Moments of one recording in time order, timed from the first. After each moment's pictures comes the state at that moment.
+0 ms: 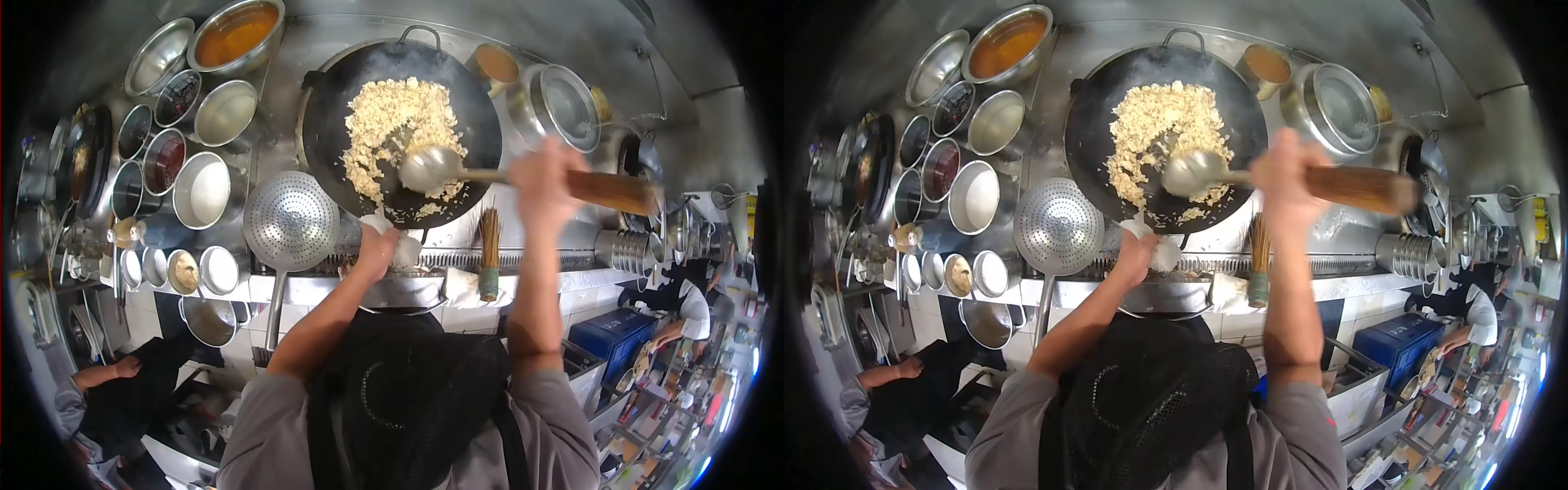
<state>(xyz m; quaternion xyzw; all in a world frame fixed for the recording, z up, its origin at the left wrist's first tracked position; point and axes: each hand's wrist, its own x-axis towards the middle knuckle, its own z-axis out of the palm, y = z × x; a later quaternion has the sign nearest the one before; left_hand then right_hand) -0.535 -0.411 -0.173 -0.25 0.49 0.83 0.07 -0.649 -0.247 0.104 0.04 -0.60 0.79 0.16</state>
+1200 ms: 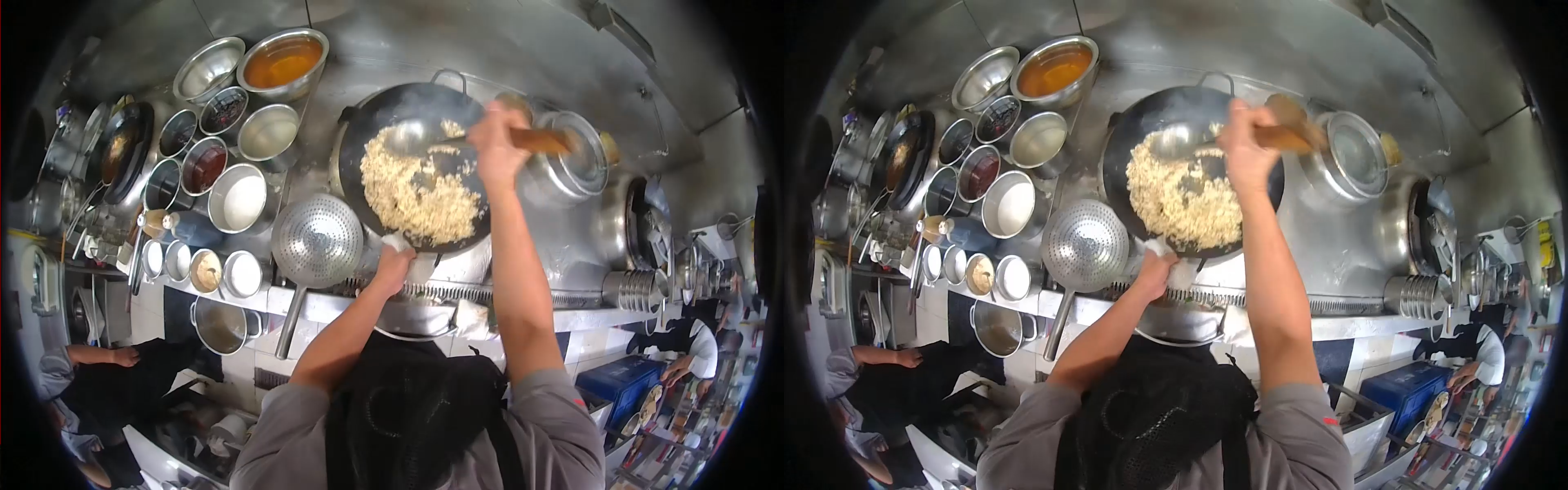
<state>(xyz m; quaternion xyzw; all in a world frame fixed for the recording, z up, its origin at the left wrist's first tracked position) -0.555 -0.419 -0.169 -0.27 0.45 0.84 0.09 -0.729 -0.333 0.093 0.10 -0.53 0.82 0.20</state>
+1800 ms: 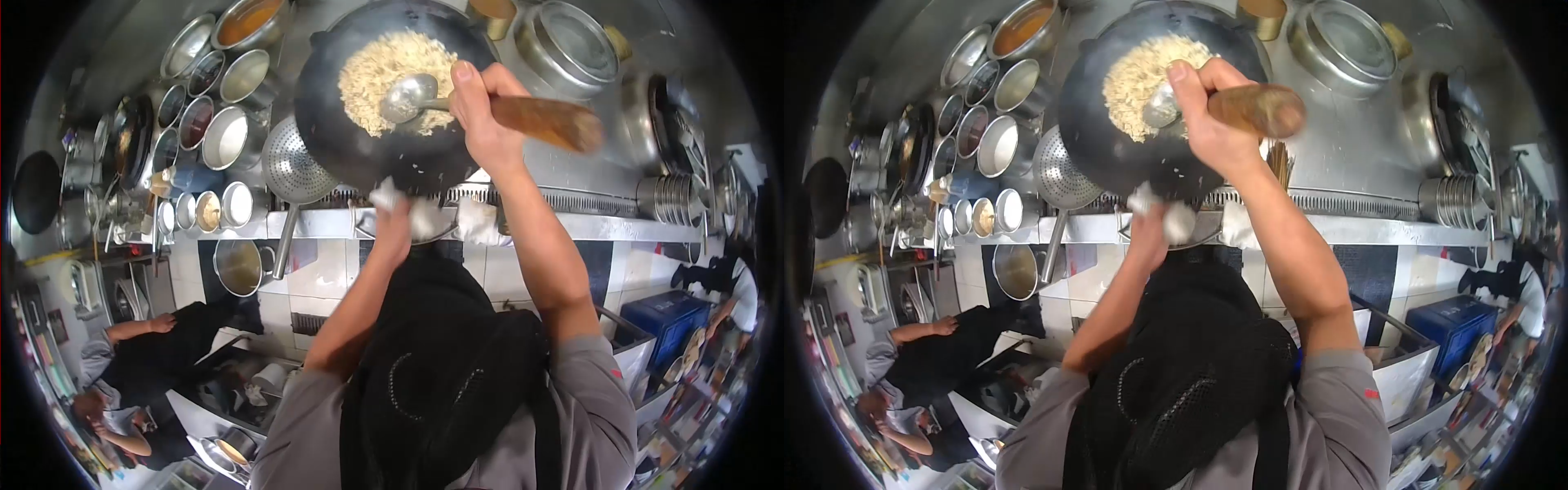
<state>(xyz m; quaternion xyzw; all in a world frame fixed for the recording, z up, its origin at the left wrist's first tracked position) -0.408 -0.343 -0.130 -0.27 0.47 0.84 0.01 -0.557 -0.211 0.074 0.18 -0.66 0.71 0.15</state>
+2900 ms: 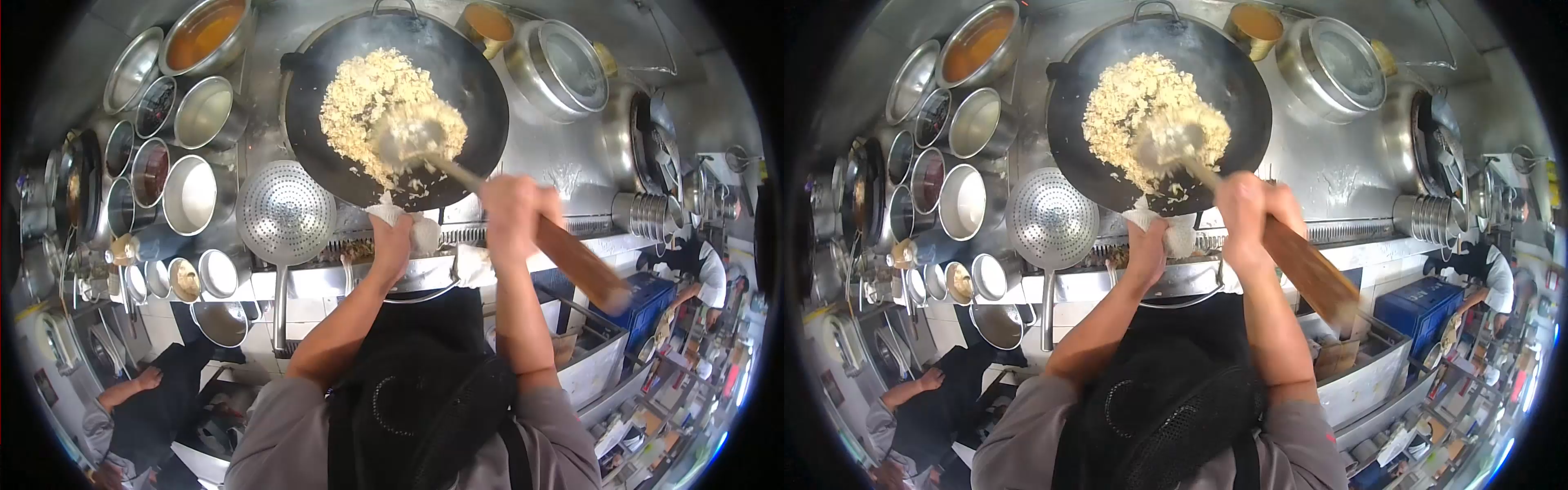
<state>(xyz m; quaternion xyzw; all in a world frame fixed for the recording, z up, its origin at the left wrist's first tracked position) -0.526 -0.382 -0.147 -0.24 0.39 0.89 0.03 -0.585 -0.250 0.019 0.07 -0.66 0.69 0.29</state>
